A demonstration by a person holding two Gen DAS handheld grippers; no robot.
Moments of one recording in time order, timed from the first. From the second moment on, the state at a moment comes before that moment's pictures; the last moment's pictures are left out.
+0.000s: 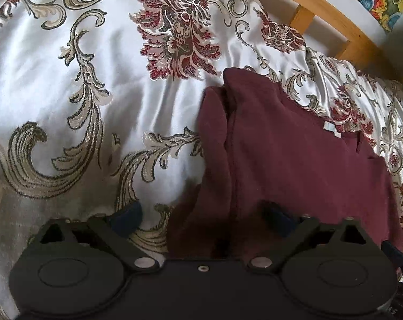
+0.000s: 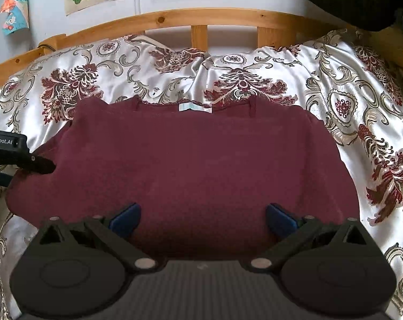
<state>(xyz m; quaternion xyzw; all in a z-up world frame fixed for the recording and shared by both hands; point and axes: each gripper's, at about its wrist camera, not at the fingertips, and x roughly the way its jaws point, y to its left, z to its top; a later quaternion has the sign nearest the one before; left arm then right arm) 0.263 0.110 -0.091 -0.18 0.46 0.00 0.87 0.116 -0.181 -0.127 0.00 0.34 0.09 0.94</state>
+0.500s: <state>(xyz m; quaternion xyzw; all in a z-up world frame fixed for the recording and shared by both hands) 0.267 0.047 -0.009 -0.10 0.37 -0.07 0.92 0.112 -0.191 -0.102 0.00 0.36 0.07 0.93</state>
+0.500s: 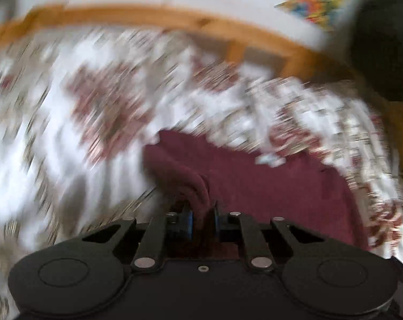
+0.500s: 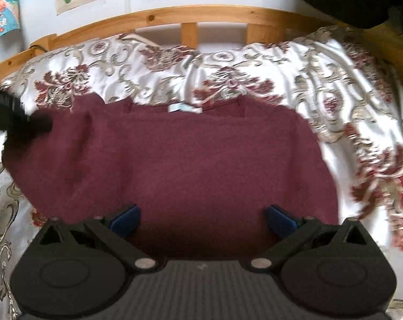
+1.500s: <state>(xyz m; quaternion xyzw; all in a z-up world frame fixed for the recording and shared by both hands) 0.194 -0.114 0.002 0.07 0.24 -0.24 0.94 0.174 -0.382 -0.085 0.34 0.28 0.15 0.89</state>
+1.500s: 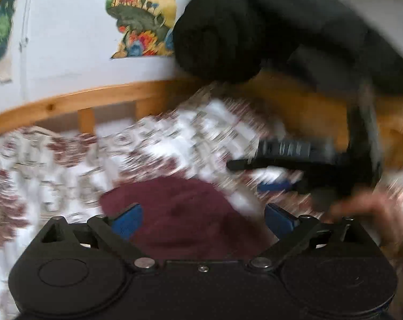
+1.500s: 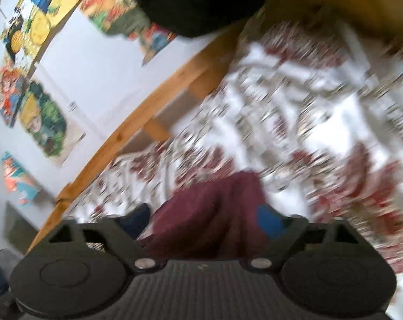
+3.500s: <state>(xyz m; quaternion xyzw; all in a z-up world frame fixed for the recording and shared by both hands) 0.219 -0.029 -0.053 -0.19 0.38 -0.17 0.89 0.085 -0.319 -0.056 0.09 0.38 0.07 0.92</state>
